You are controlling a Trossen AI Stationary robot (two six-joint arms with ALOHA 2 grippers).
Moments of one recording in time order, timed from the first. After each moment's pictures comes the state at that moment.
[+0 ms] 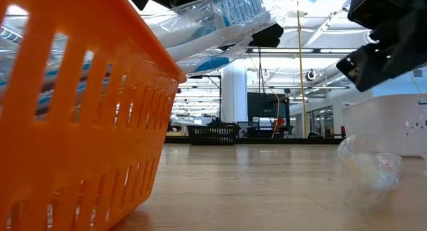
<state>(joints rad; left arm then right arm) -0.18 1.83 1.23 0.14 -0.01 0.07 0.42 1.01 0.45 -0.13 0.02 0.33</state>
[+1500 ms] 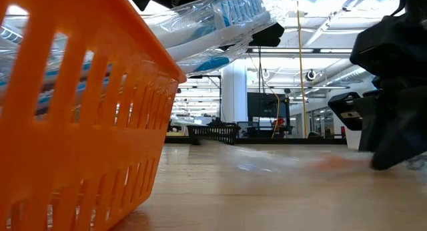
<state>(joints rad) -0.17 1.83 1.23 0.15 -0.01 0.07 0.58 1.62 0.45 0.40 0.19 0.28</state>
